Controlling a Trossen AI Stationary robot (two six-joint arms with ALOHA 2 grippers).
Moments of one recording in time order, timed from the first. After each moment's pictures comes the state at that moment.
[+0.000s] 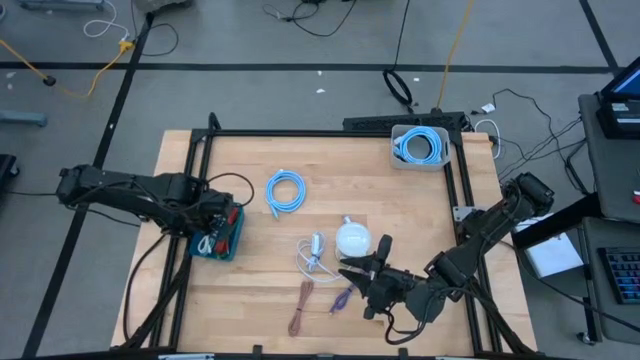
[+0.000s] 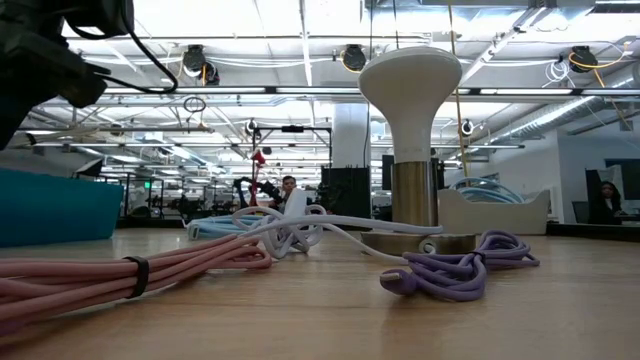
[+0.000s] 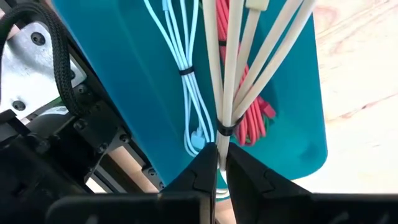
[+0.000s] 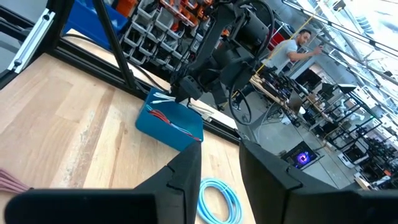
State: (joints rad) left arm -0.04 0.94 0.75 -1.39 0.18 -1.12; right arm 0.71 1.57 1.25 0.01 0.99 -0.36
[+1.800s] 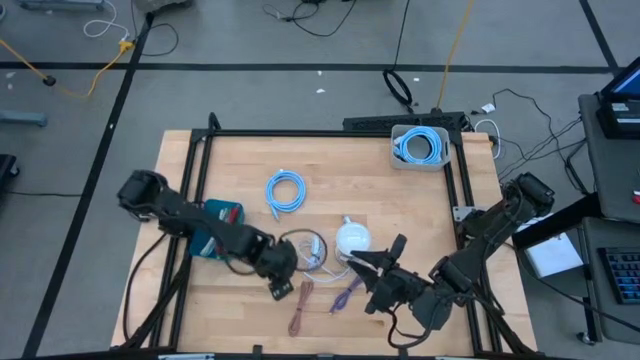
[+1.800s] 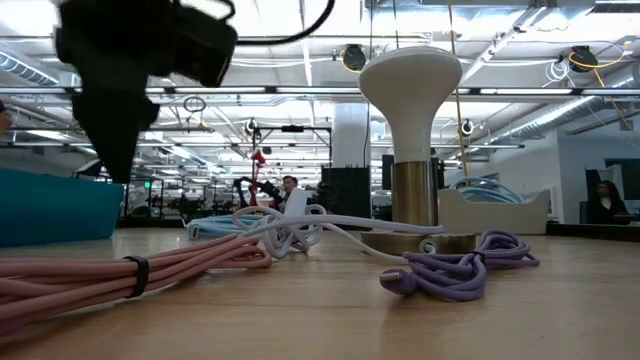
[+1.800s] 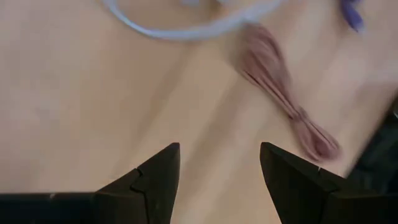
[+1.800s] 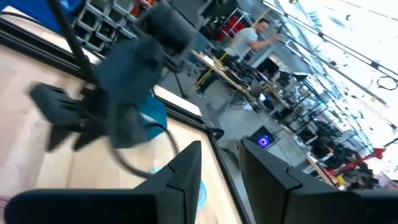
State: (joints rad) left arm -0.40 1.68 1.12 -0.65 0.11 -0.98; right arm 0.75 1.57 1.25 0.01 1.21 -0.38
